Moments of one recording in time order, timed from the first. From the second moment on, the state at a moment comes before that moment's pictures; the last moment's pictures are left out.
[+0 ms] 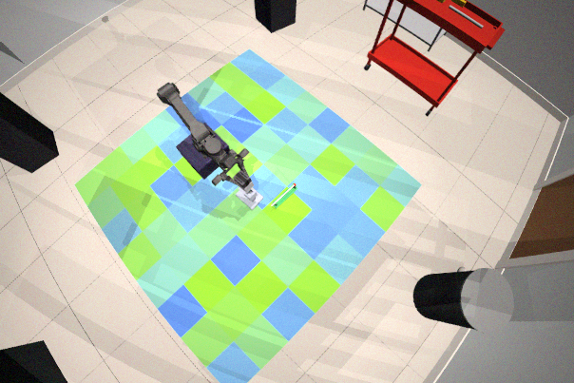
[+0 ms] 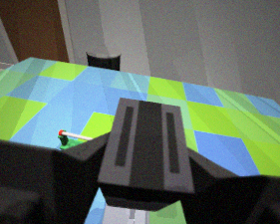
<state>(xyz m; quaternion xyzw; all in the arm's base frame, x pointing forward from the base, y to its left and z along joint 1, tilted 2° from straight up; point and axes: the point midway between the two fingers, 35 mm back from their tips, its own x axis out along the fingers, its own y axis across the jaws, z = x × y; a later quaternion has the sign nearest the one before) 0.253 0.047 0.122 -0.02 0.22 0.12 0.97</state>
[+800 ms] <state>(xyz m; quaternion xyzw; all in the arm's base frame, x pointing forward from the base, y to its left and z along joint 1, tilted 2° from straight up) 0.258 0.048 0.098 -0.03 0.21 0.12 0.97</state>
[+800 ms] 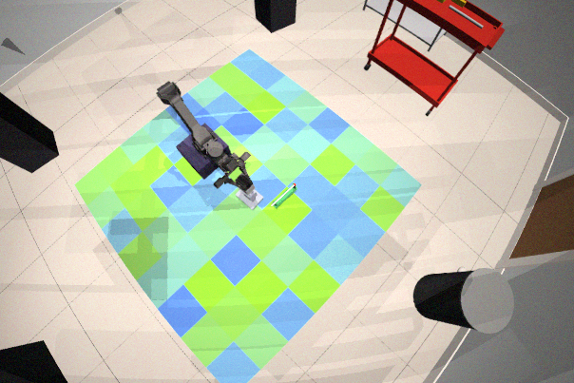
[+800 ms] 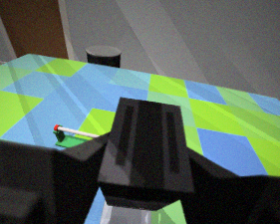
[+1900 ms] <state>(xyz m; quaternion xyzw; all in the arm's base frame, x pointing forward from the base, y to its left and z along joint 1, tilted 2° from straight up) 0.265 0.050 0.056 -0.03 0.21 0.12 0.97</state>
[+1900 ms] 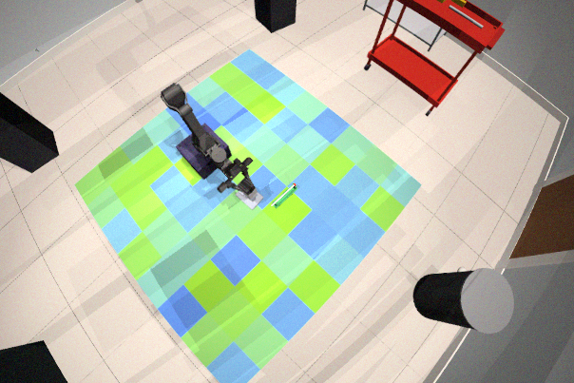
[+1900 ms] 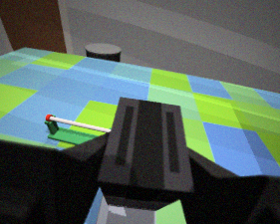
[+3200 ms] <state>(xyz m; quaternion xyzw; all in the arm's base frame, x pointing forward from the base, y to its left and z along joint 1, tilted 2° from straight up) 0.263 0.049 0.060 -0.03 0.21 0.12 0.97</state>
